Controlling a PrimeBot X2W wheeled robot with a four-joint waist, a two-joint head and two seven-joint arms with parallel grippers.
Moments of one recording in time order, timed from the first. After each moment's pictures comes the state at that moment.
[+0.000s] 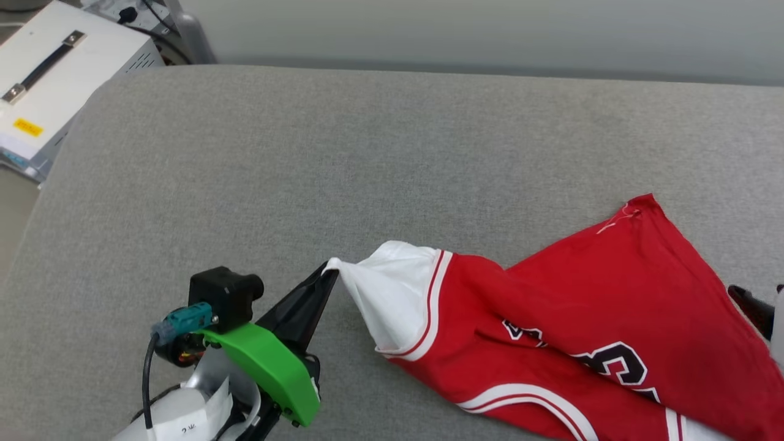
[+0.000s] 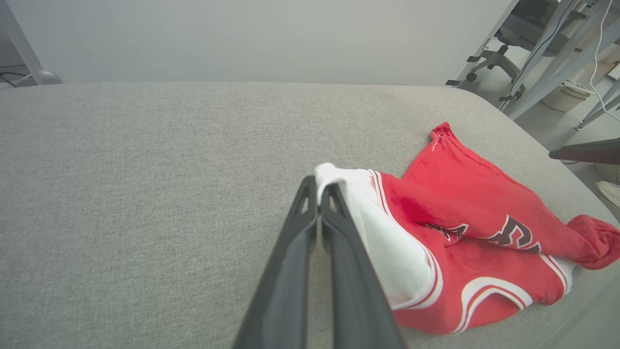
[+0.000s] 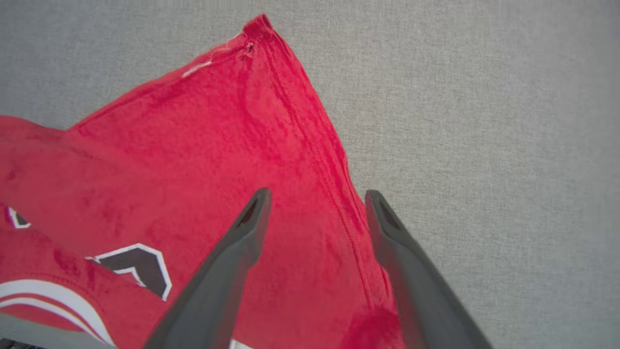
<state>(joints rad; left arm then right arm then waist) -0.26 0.62 -0.71 -0.25 -0.85 0.18 0.01 -0.09 -0.41 -0.19 -0.15 0.46 0.13 0.96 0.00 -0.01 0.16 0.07</state>
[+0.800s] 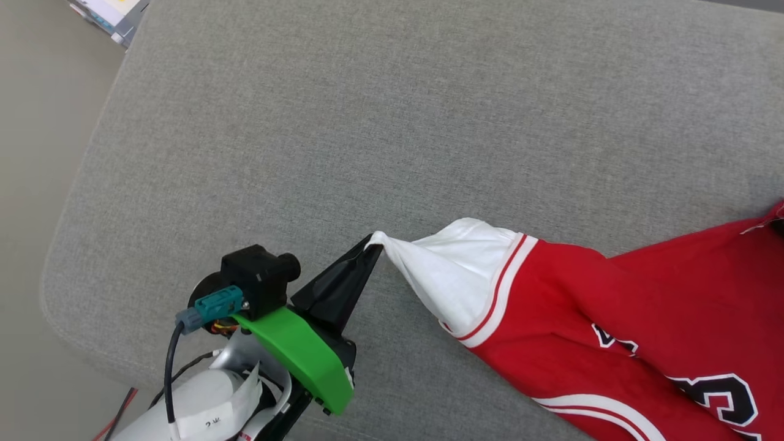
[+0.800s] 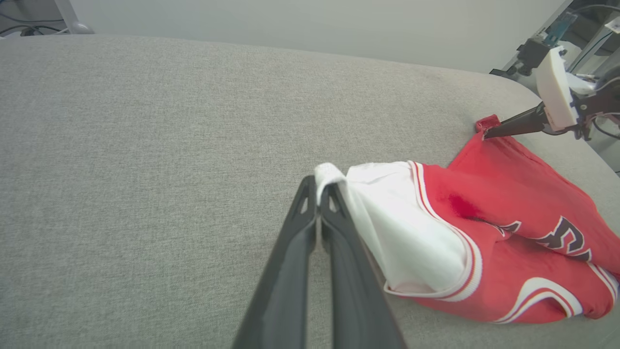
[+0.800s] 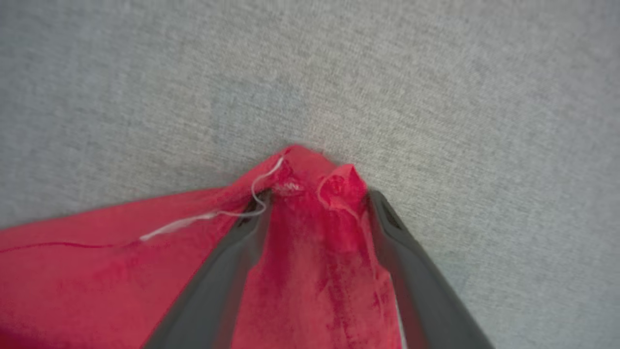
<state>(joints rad) -0.35 0.56 -0.75 -0.30 -0.79 0.15 0.02 -0.47 -0.56 -0.02 0.20 0.37 0.13 1.04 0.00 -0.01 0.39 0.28</state>
